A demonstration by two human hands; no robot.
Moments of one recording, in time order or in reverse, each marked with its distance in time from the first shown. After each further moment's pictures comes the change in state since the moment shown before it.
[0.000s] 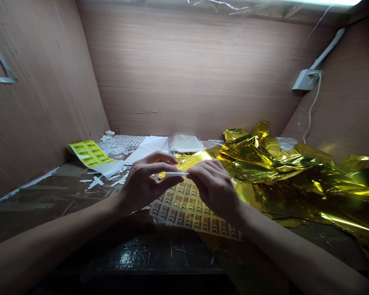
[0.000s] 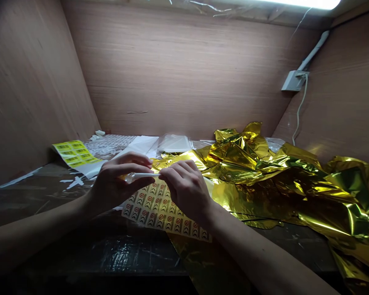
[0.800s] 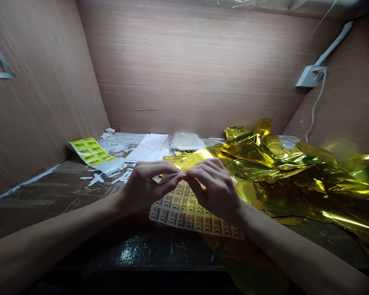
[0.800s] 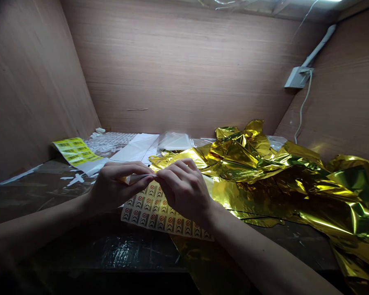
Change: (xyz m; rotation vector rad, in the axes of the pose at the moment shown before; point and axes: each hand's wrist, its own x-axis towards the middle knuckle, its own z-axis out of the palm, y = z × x) left_hand -0.003 0.009 0.004 -0.126 -0.076 -0.073; right_hand -0.001 -0.007 0.001 0.019 0.044 -0.067
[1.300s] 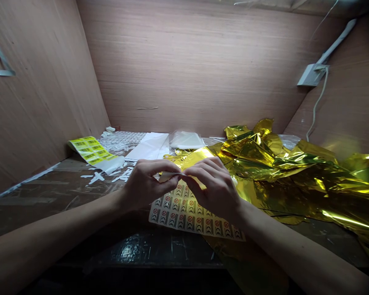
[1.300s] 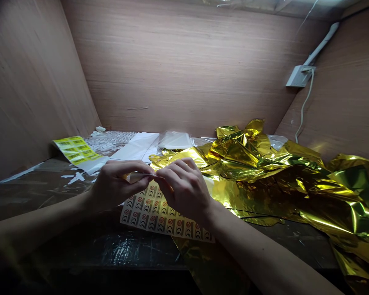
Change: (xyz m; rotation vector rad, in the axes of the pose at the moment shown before) left_hand 0.001 0.002 0.000 0.058 -0.007 -0.042; right_hand 0.000 -0.001 0.002 0.009 -0.015 0.004
